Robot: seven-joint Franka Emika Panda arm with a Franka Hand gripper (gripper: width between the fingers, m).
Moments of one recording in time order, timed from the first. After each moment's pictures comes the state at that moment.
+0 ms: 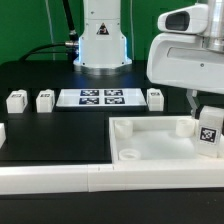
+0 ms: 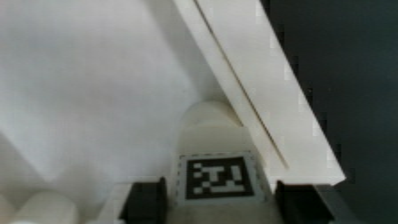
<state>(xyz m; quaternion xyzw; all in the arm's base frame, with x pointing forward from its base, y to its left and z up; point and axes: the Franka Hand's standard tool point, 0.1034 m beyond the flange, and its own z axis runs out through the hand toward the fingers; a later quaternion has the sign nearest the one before) 0.621 0.127 0.075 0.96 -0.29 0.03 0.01</state>
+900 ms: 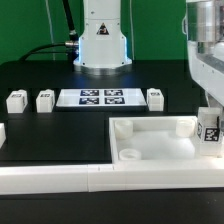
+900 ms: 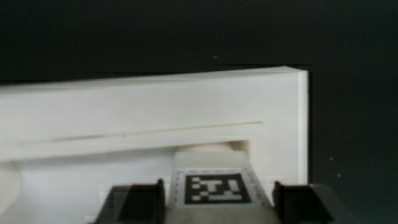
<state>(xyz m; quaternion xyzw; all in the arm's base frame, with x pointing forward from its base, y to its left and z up) 0.628 0.136 0.073 0.66 -0.75 0.00 -0.07</state>
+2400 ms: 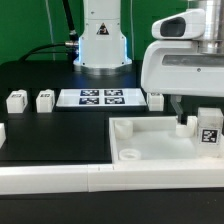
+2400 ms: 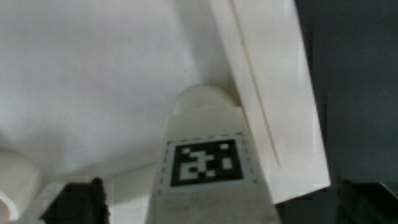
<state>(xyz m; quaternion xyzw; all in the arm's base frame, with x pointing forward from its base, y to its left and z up) 0.625 0.123 0.070 0.98 -0.18 0.06 -0.01</state>
